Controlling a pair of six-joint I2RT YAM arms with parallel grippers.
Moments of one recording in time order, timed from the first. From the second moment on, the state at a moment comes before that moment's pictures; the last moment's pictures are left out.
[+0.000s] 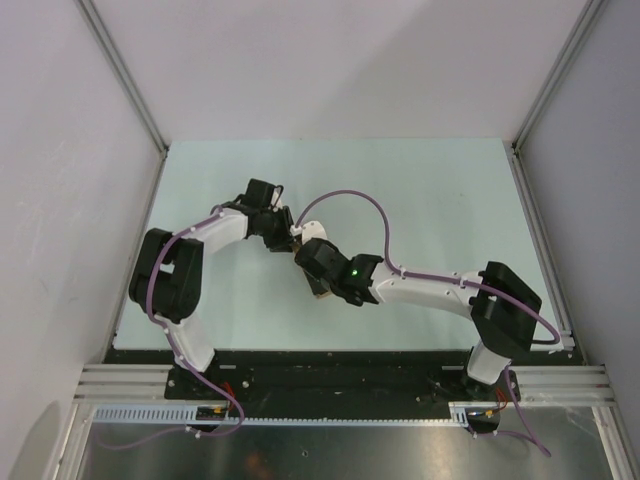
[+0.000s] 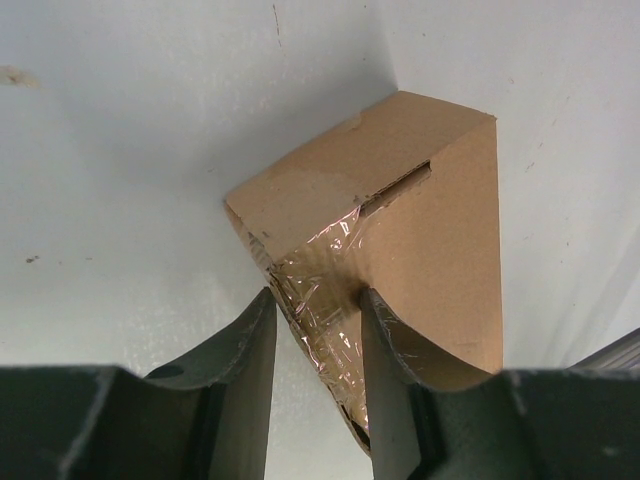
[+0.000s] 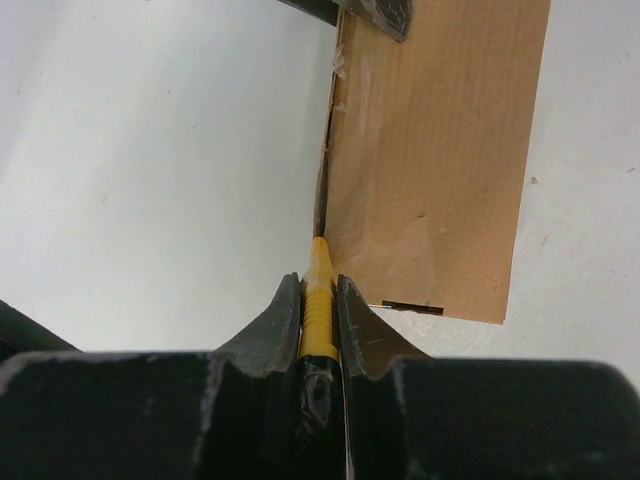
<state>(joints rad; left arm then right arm) -0.33 1.78 1.12 -0.38 0.30 -0.59 1.12 1.69 1.21 -0.33 0.35 0.43</state>
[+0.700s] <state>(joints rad) -0.33 1.79 1.13 -0.40 0.30 -0.59 1.14 1.57 1.16 -0.49 0.32 0.44</state>
